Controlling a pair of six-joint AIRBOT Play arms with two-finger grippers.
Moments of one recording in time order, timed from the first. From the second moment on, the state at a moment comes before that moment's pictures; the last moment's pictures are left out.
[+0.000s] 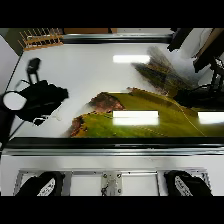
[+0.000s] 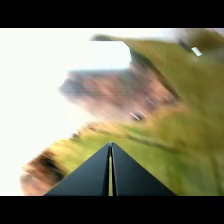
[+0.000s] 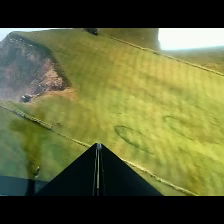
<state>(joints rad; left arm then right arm) -0.02 -0.97 1.02 1.19 -0.89 -1.51 -0.15 -0.88 1.09 -1.12 1.19 1.50</state>
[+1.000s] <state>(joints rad) 0.34 -1.52 1.11 1.61 -0.76 -1.41 -0.15 -0.88 1.09 -1.12 1.19 1.50</state>
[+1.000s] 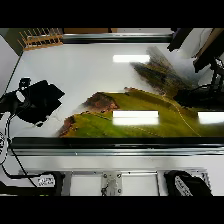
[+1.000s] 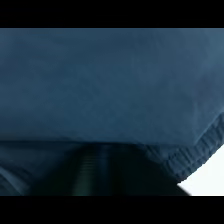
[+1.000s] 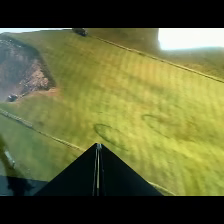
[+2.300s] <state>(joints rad) -0.46 -1.03 1.45 1.44 -0.87 -1.50 -0.27 -0.87 1.16 -1.08 1.15 1.44</state>
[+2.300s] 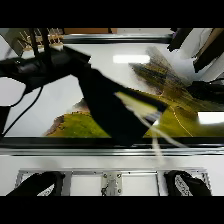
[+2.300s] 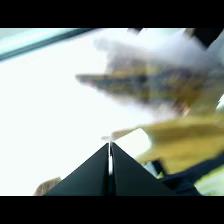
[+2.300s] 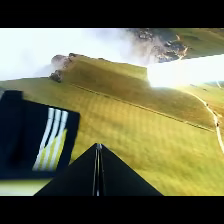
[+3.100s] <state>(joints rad) -0.08 -1.16 0.99 1.30 -0.89 -1.54 0.15 -1.38 1.16 -1.02 1.18 1.29</state>
